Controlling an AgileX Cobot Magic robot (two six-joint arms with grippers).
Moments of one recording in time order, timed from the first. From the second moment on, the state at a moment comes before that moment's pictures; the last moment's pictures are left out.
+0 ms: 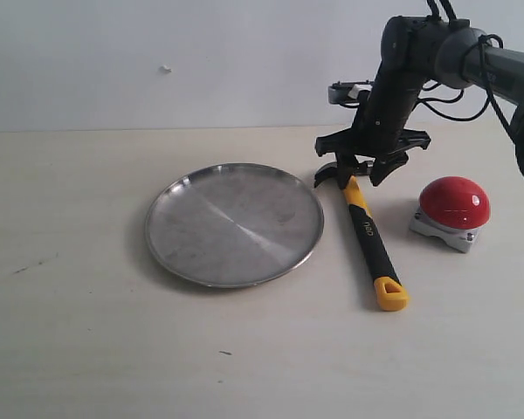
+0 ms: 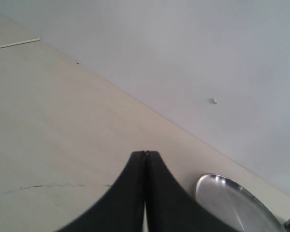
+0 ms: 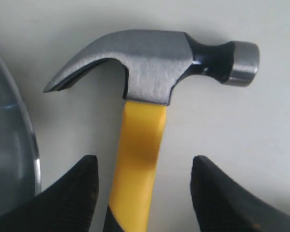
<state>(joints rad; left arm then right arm) 0.08 0.01 0.00 0.07 0.19 -0.60 0.21 2.53 -2.23 0.11 1.22 0.00</state>
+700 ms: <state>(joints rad) 0.08 0.01 0.00 0.07 0.19 -0.60 0.21 2.55 -2.23 0.11 1.18 0.03</state>
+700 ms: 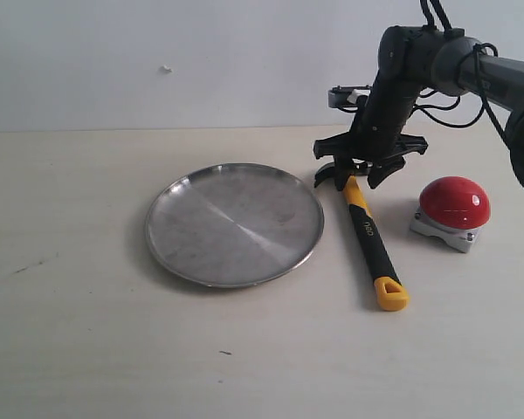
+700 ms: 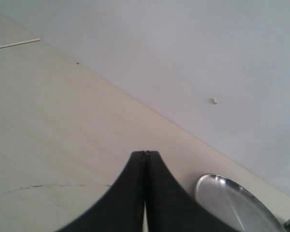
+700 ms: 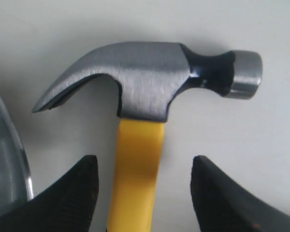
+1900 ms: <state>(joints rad) 0.08 0.01 0.00 0.07 0.19 -0.60 0.21 2.55 -2.23 0.12 1.12 0.00</state>
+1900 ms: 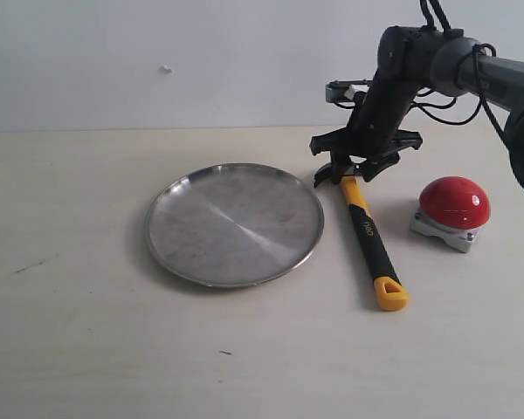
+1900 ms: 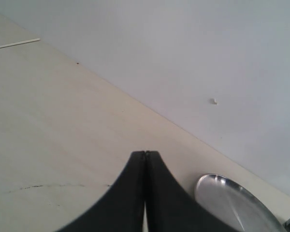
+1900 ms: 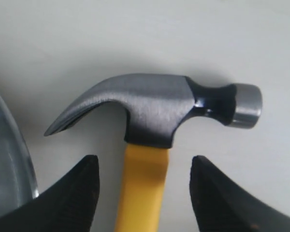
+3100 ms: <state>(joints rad) 0.08 0.01 0.00 0.07 0.19 -0.60 0.25 2.58 -2.23 0.03 1.09 0.08</state>
